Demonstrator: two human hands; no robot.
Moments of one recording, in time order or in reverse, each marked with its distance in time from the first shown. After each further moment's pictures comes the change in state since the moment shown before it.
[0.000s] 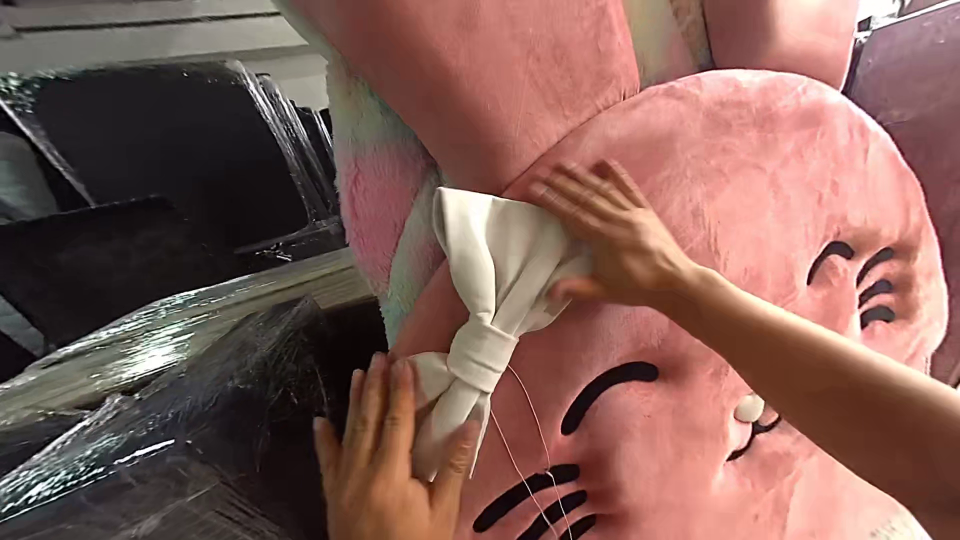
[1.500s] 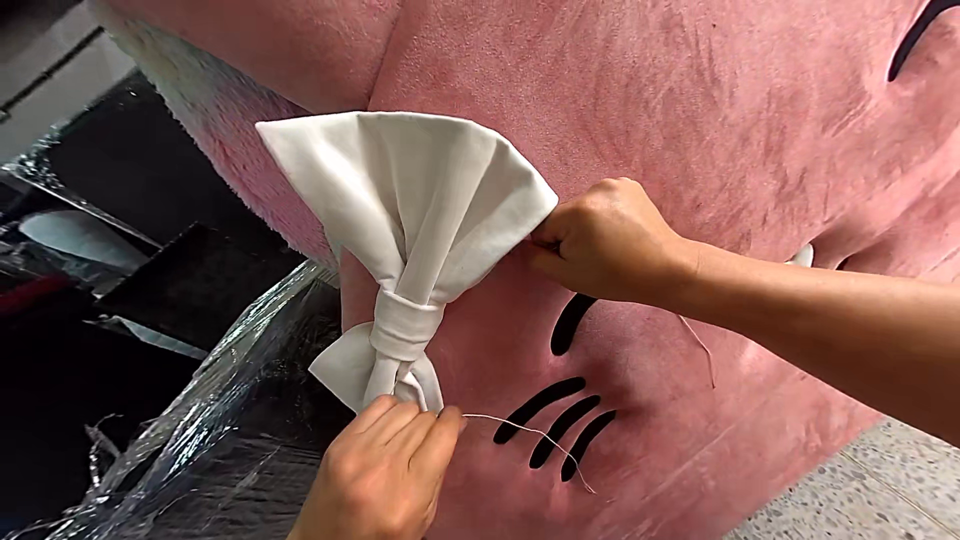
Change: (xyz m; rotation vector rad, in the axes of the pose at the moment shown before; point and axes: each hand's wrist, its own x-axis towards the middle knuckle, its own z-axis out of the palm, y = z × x) left_hand 0.031 0.009 -0.041 0.075 -0.447 0.867; right_hand -0.076 -0.057 0.002 0.298 -0.009 0.443
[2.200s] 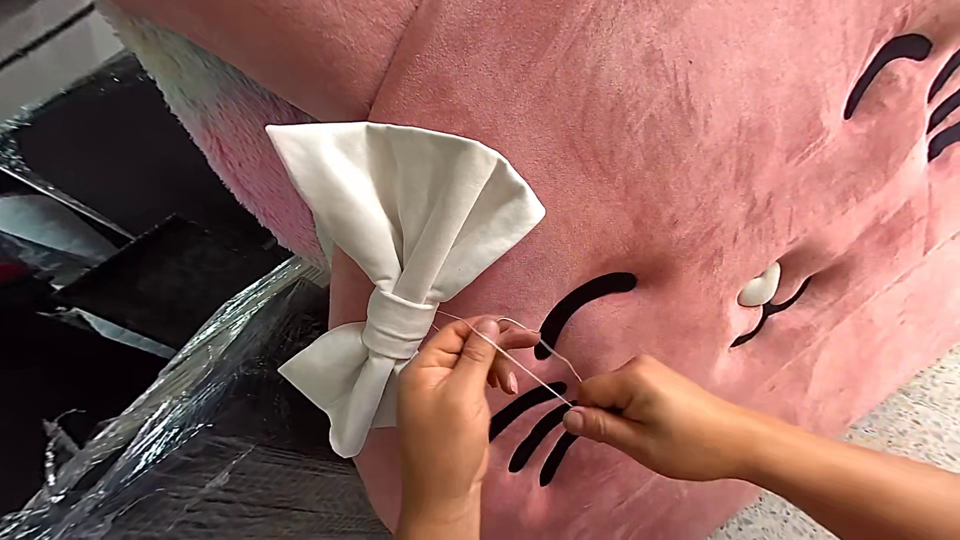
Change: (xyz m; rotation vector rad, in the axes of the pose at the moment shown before) left_hand 0.092 0.063 0.034 -1.294 0.487 -0.964; right_hand -0.132 -0.049 -0.011 0.758 -0.482 0.307
